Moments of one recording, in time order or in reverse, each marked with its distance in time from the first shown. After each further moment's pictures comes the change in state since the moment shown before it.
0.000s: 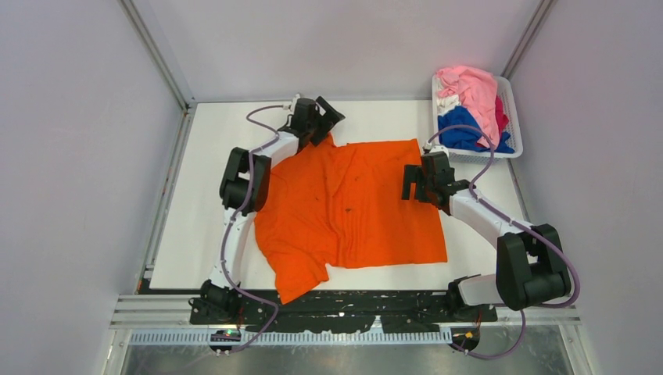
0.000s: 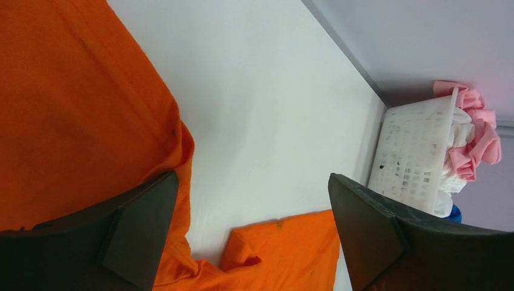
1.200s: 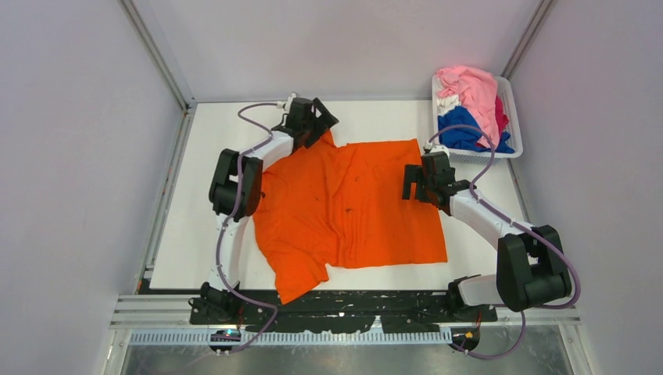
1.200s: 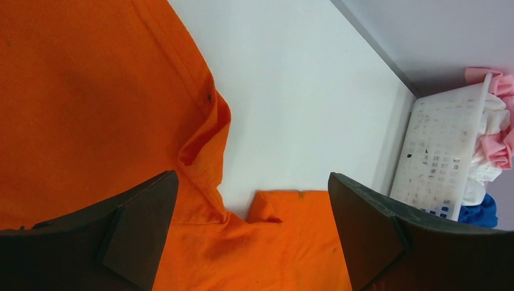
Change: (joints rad) left arm -0.002 -0.170 -0.150 -0.074 -0.065 0.085; right arm 0.000 -0.007 0.000 -0.004 0.007 0.000
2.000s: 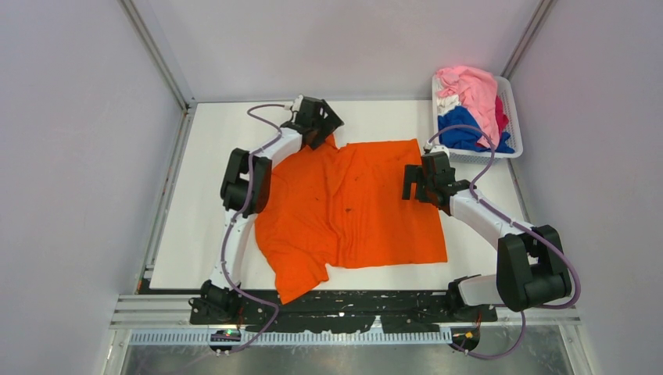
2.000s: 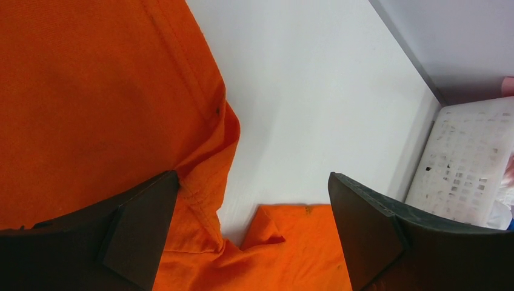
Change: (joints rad) left arm -0.027 0.154 0.217 -0.158 -0.029 -0.052; right arm 0.000 0.000 0.000 -0.002 0.001 0.000
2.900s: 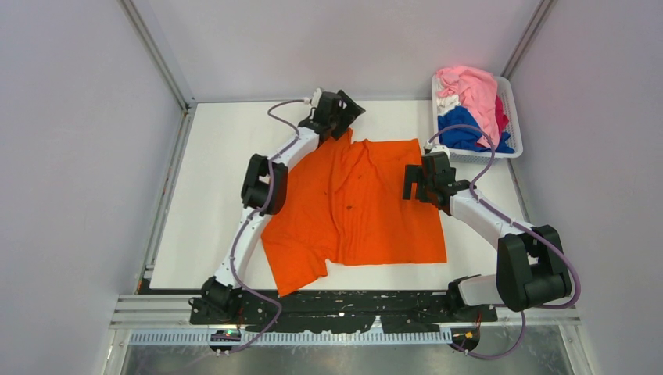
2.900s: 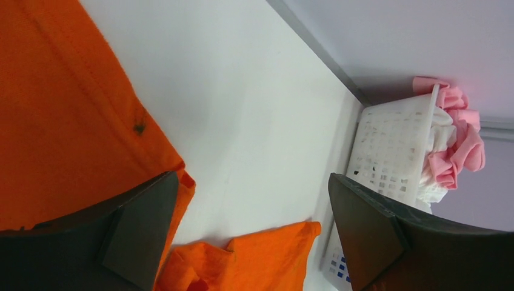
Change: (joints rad) left arm -0.066 0.248 0.384 0.021 0.024 -0.134; right arm 0.000 0.000 0.000 0.000 0.015 -0.004
